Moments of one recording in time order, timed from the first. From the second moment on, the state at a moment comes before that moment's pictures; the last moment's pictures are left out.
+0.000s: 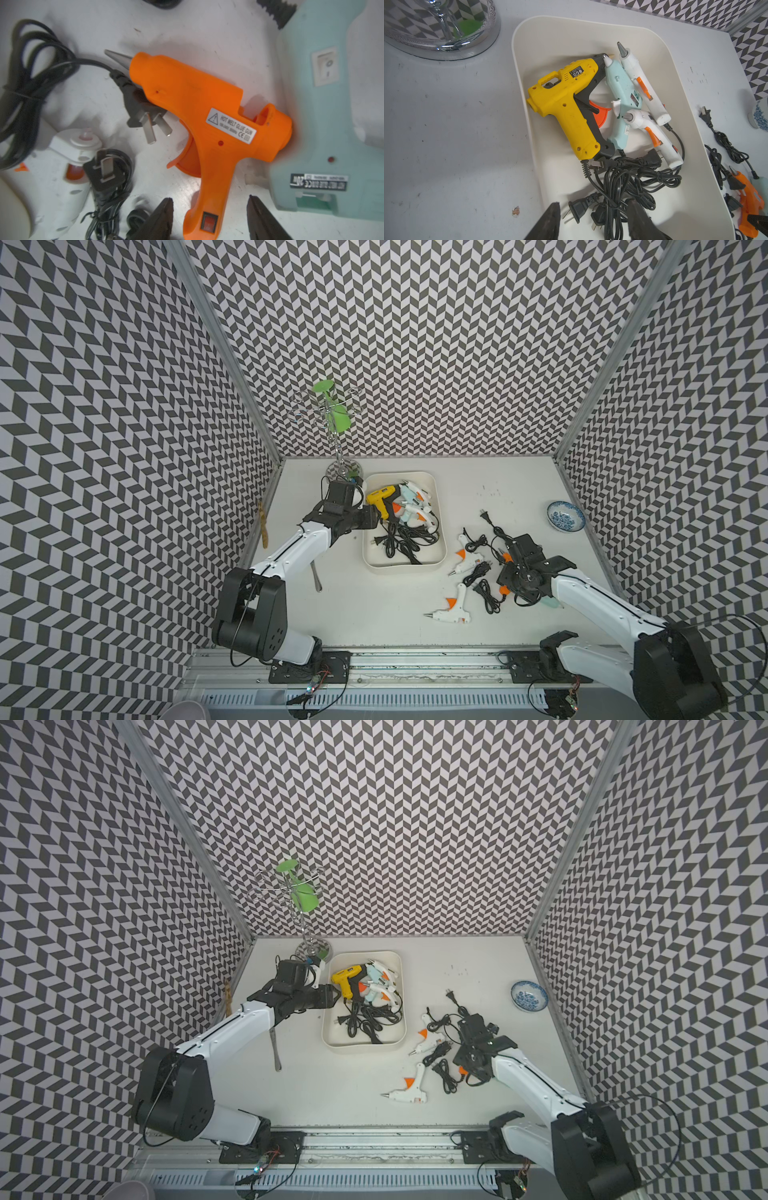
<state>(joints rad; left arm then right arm) -0.29 1.47 1.00 -0.31 0.23 -0.26 0.34 1.15 0.54 -0.68 0.10 0.92</state>
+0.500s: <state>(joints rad) -0.29 1.47 1.00 -0.31 0.23 -0.26 0.34 1.25 0.55 -0.57 0.13 0.91</state>
